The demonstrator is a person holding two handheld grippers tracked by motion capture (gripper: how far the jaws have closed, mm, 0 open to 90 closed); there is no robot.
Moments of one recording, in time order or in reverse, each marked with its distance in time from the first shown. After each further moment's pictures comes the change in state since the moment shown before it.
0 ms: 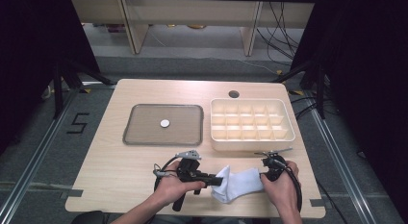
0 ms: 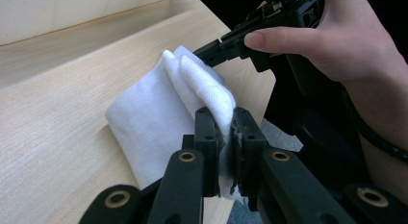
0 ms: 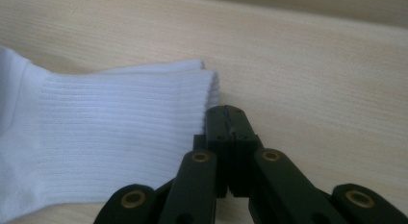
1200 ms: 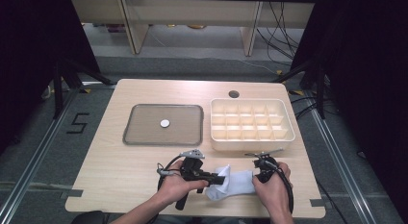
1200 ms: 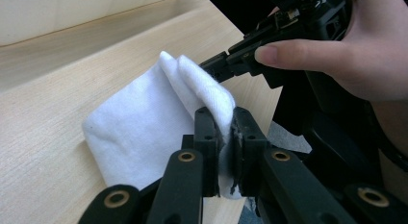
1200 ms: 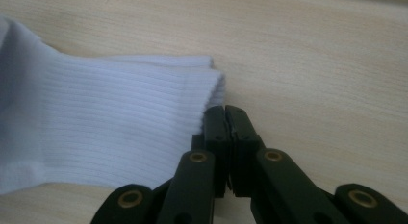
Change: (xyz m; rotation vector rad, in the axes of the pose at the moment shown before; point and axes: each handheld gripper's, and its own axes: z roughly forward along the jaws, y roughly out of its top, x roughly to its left) left arm 0.003 0.002 0.010 -0.002 0.018 -0.007; right arm 0.030 0.002 -0.001 0.063 -0.001 0.059
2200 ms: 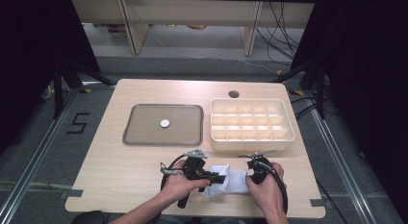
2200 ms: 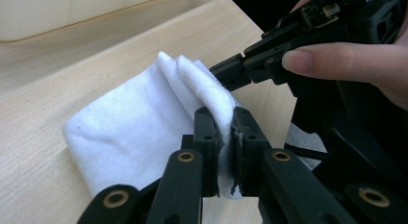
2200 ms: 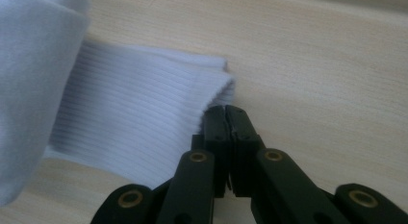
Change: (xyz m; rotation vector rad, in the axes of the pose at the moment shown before) left arm 0.009 -0.001 0.011 0.019 0.035 0.012; right arm 0.018 0.002 0.005 -0.046 0.022 -0.040
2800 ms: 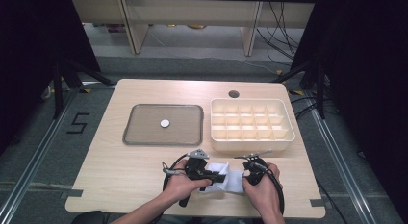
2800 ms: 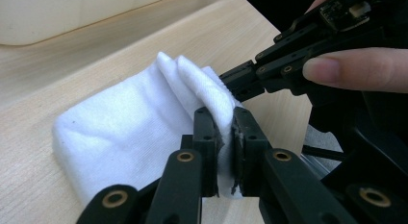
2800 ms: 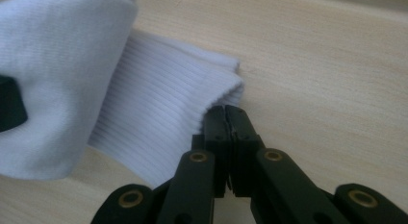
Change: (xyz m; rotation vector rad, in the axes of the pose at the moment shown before) left arm 0.004 -0.001 0.008 -0.003 0.033 0.023; right arm 0.011 0.000 0.004 0.012 0.011 -0.003
